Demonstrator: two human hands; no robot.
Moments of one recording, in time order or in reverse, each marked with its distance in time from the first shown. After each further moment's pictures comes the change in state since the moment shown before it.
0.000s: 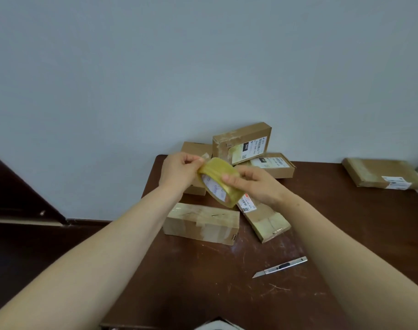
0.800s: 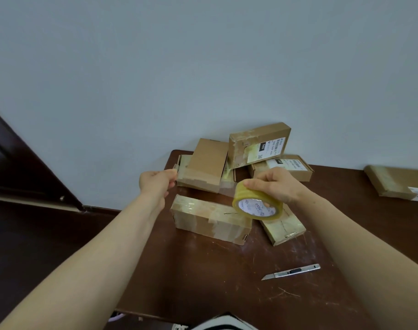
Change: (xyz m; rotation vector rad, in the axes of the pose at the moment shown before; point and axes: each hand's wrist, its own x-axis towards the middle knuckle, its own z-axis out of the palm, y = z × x) left_hand 0.004 -0.054 -0.053 -0.293 0.290 -0.422; right_hand 0.019 0.025 -0.023 -0.251 0.022 0.108
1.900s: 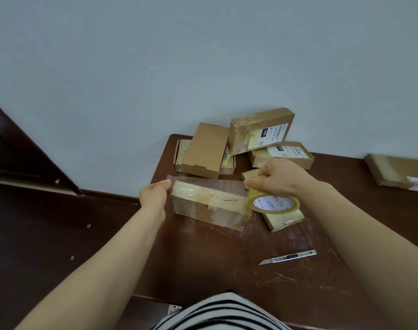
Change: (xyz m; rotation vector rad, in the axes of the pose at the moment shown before) left_hand 0.012 -0.072 -0.009 -0.103 0.092 -0.143; right_hand 0.000 -0.005 0.002 -0.622 0.018 0.033
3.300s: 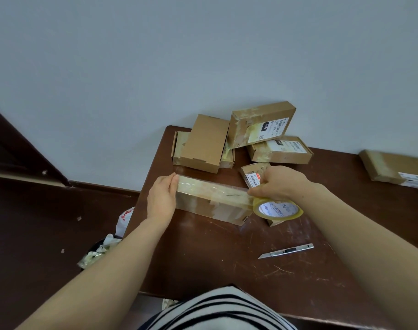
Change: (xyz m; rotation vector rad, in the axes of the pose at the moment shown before) left_hand 0.005 -0.030 -0.007 0.757 -0.123 0.690; right_hand 0.014 0.005 0.027 -0.247 -0.120 0.188
